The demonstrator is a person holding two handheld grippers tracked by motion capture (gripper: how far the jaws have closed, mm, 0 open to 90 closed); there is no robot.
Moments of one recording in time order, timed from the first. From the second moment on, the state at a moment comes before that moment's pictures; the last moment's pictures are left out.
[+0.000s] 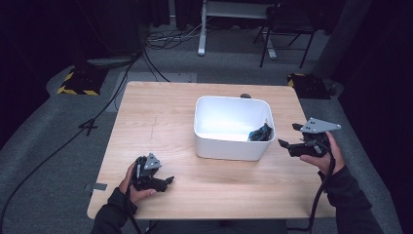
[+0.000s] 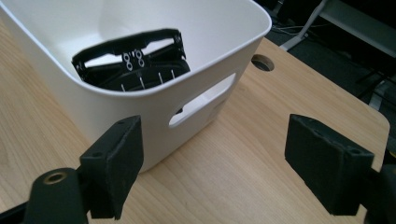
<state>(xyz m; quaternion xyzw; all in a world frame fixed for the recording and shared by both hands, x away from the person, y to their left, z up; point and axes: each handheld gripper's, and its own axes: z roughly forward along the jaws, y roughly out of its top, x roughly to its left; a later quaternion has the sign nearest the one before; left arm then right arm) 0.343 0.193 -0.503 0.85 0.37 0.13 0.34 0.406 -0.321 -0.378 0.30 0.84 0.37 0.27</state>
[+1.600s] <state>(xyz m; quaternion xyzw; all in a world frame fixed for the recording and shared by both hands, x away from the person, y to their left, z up) 0.343 0.193 -0.502 0.85 0.37 0.13 0.34 0.375 -0.344 -0.463 0.31 0.86 0.32 0.23</state>
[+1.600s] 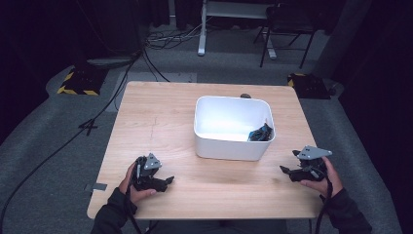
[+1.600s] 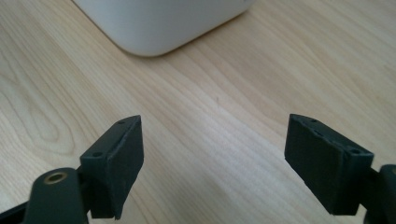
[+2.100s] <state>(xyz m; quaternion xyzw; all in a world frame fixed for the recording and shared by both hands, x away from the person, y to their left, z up) 0.343 0.193 -0.502 0.85 0.37 0.13 0.34 0.362 -0.355 -0.488 0.32 0.87 0.30 0.20</state>
